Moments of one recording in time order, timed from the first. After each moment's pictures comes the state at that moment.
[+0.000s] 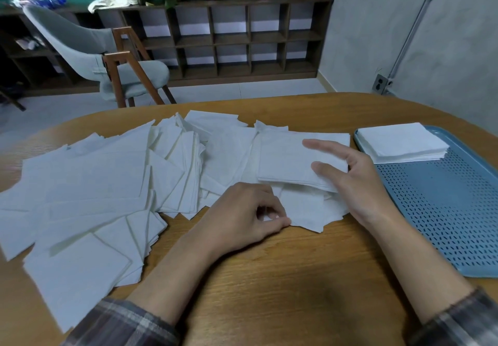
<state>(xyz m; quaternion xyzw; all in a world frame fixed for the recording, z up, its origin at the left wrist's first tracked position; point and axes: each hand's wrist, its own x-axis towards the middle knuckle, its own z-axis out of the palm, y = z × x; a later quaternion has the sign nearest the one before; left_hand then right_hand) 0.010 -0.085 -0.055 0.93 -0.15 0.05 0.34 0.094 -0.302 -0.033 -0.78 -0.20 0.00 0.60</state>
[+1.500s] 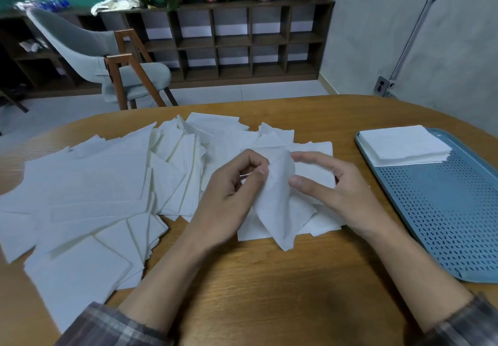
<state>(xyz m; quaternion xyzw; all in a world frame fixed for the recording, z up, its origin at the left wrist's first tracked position) -0.003 -0.088 -0.020 0.80 -0.07 0.15 0.58 0.078 -0.292 -0.027 -0.75 -0.27 0.07 0.60</state>
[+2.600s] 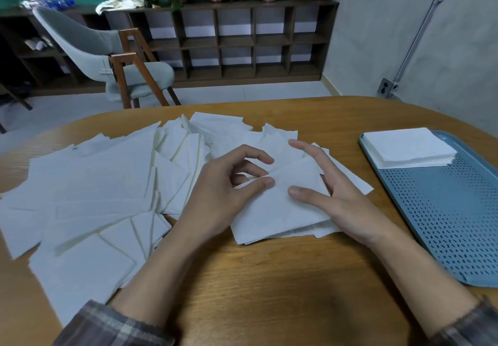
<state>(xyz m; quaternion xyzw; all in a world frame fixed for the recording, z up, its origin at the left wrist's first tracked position) 0.000 -0.072 -0.015 0.81 -0.02 0.13 0.57 0.068 -0.286 -0.022 -0.73 -0.27 0.18 0.60</state>
